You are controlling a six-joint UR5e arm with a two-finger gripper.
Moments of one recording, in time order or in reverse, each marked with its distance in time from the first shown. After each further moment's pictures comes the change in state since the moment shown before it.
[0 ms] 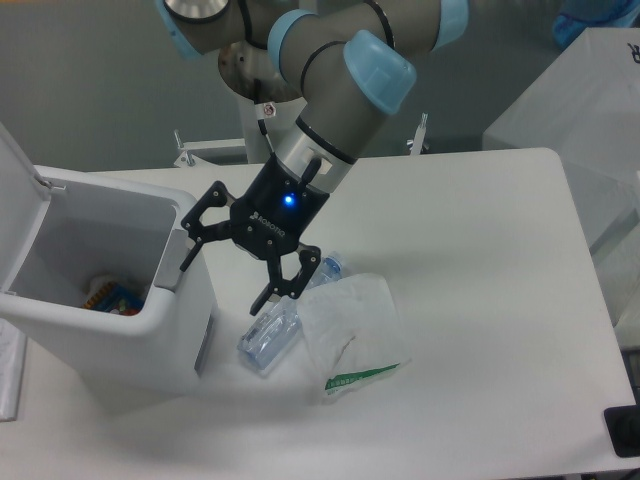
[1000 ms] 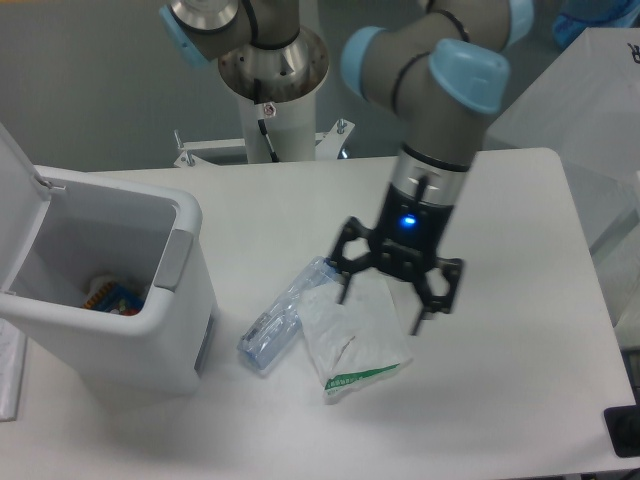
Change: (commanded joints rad) arm 0.160 -0.178 0.159 0.003 0.408 0.379
